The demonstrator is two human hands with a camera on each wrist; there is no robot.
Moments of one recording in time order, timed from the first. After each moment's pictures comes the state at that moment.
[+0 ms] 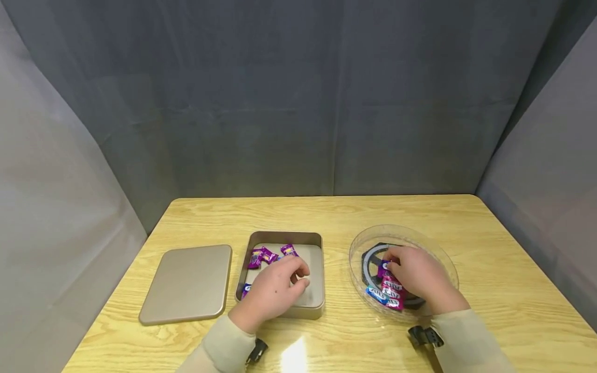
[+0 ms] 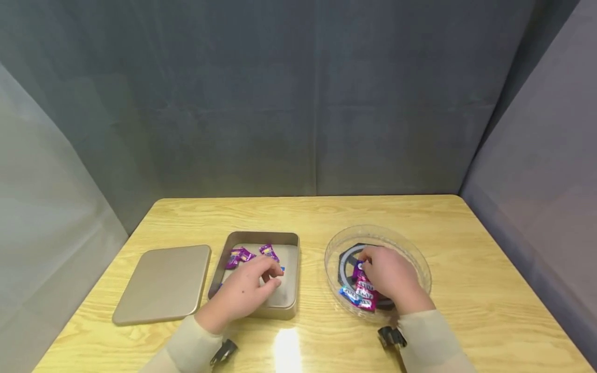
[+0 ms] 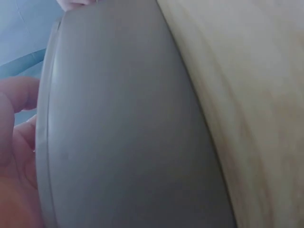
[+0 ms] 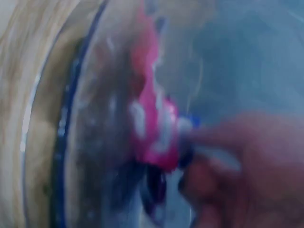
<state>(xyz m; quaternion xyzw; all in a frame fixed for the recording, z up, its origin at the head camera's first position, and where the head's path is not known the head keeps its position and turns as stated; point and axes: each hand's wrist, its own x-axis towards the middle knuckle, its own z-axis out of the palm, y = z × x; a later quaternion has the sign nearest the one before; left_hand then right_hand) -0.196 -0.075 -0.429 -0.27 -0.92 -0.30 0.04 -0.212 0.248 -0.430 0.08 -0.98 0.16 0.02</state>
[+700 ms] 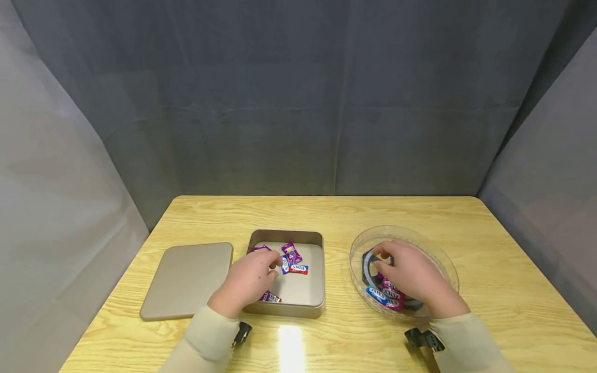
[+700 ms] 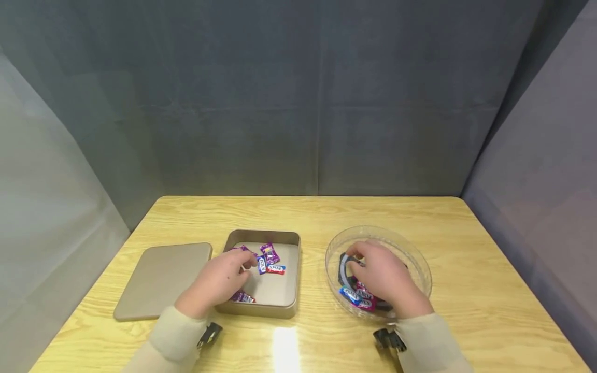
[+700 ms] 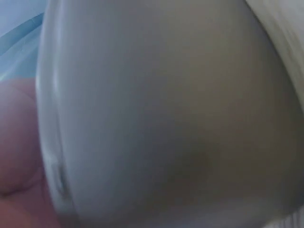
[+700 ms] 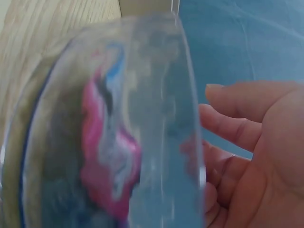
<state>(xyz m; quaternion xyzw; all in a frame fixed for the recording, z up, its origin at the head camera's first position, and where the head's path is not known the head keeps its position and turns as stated) -0.212 -0.115 -0.418 -0.20 -0.97 -0.13 0.03 -0.205 0.231 -0.418 0.14 -0.96 0.22 0.06</state>
